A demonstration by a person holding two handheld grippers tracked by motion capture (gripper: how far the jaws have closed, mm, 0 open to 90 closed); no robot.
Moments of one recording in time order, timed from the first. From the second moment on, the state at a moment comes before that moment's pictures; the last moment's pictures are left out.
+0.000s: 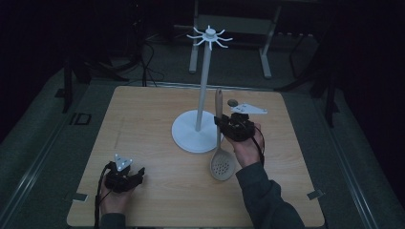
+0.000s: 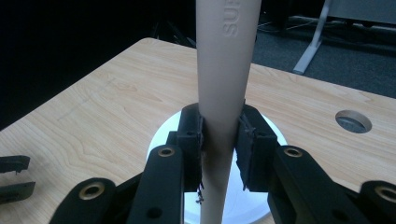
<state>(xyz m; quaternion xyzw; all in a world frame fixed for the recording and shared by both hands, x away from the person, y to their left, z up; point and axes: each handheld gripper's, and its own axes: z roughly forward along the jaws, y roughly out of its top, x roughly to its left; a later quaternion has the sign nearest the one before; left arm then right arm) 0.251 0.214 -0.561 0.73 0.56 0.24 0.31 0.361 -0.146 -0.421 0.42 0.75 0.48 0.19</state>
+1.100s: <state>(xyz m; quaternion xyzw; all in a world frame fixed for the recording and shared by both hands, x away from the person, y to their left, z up) 0.251 0.214 -0.561 0.73 0.56 0.24 0.31 0.367 -0.153 -0.404 0.42 0.73 0.49 0.21</state>
